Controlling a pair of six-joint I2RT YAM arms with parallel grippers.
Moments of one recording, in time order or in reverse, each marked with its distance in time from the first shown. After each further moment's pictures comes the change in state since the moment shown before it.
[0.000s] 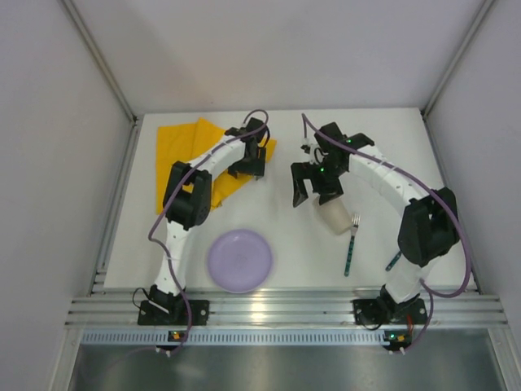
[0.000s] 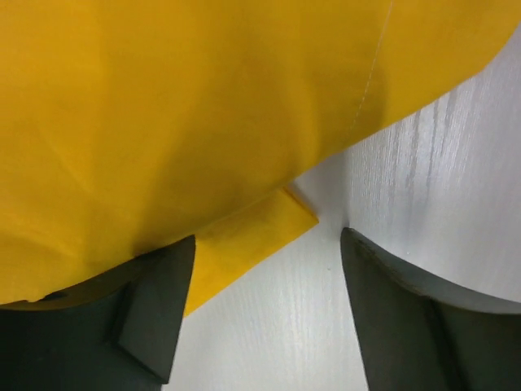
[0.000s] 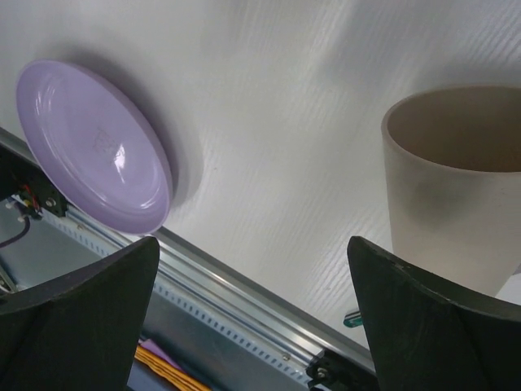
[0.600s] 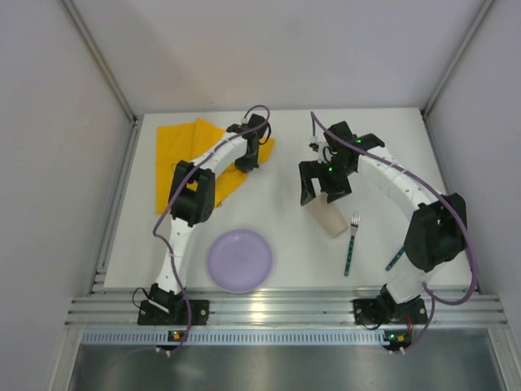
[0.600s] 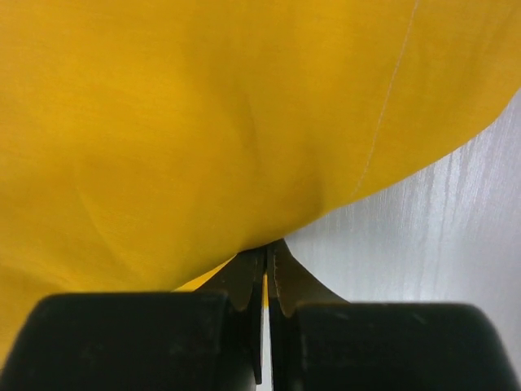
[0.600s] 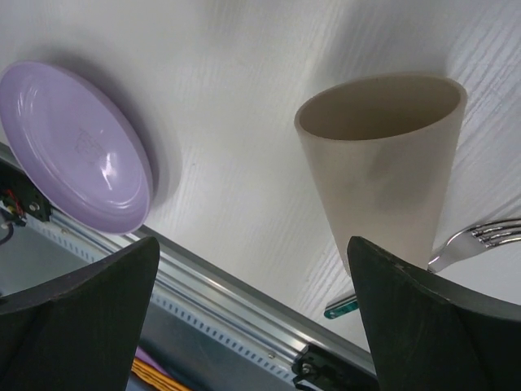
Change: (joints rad) left arm 0.006 0.087 0.135 -0.010 -0.085 0.030; right arm -0.042 -0.055 -0.033 -0.002 0.027 -0.040
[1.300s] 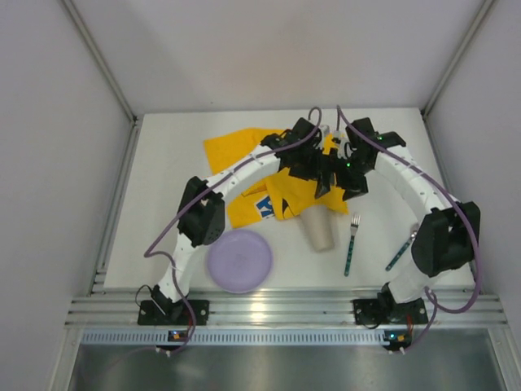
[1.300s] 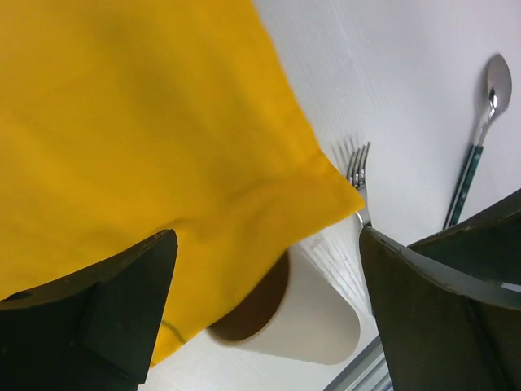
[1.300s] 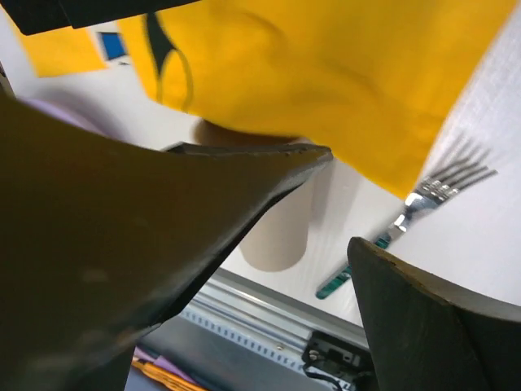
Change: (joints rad) left arm -0.328 -0.119 0.055 0.158 0.579 -0.090; right arm -0.150 -0.080 -0.062 -0.048 0.048 0.027
